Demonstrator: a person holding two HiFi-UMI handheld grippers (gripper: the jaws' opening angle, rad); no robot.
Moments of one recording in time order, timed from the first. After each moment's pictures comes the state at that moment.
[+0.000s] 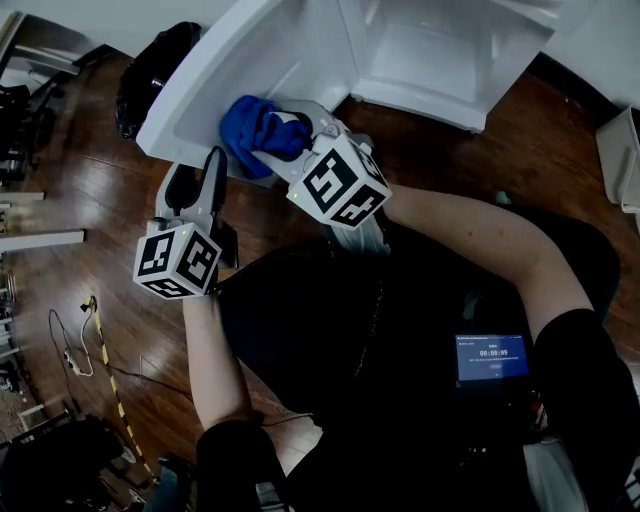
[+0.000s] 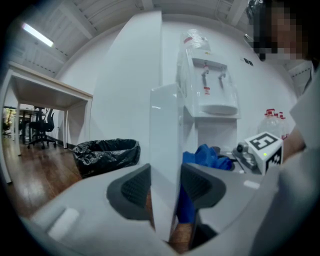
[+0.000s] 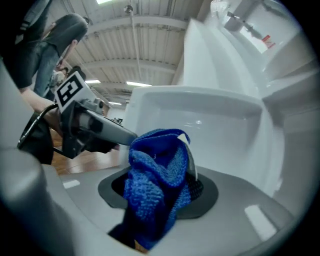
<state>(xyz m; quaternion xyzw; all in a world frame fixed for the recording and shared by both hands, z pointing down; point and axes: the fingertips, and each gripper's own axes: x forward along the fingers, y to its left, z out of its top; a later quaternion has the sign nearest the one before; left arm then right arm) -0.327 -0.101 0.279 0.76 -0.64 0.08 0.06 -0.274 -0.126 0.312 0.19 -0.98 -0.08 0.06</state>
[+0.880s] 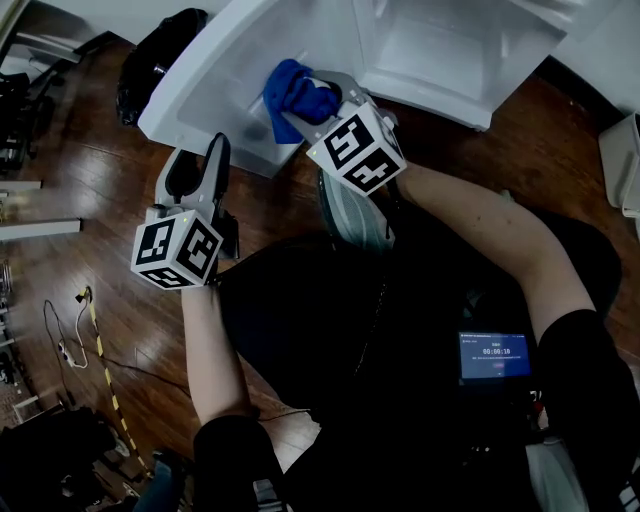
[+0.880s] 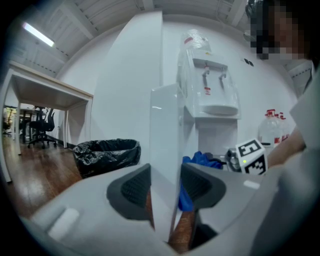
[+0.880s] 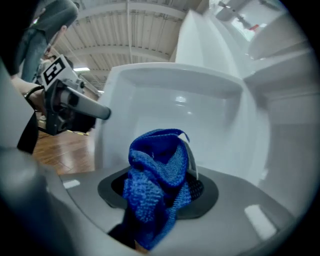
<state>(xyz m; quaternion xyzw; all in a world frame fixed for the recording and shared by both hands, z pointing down) -0.328 -0.103 0.279 0.76 -0.64 0.08 0.06 -0.252 -0.178 0.349 0.25 -0.96 -0.06 0.12</state>
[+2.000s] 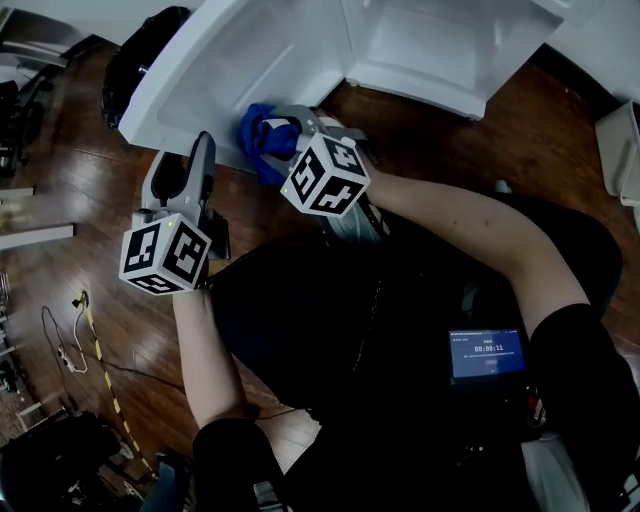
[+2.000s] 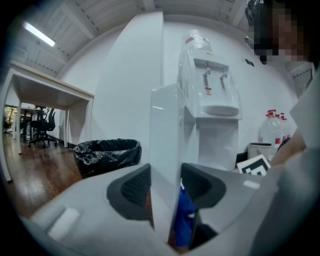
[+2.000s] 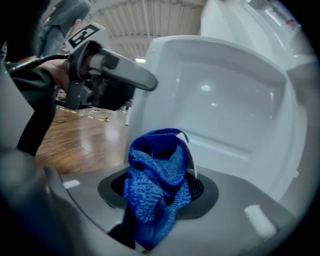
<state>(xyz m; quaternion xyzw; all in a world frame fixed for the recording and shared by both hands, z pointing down) -0.325 -0.106 0.275 0.76 -0.64 0.08 0.06 -0.290 -0.122 0.396 0.16 -0.96 -0.11 0.20</state>
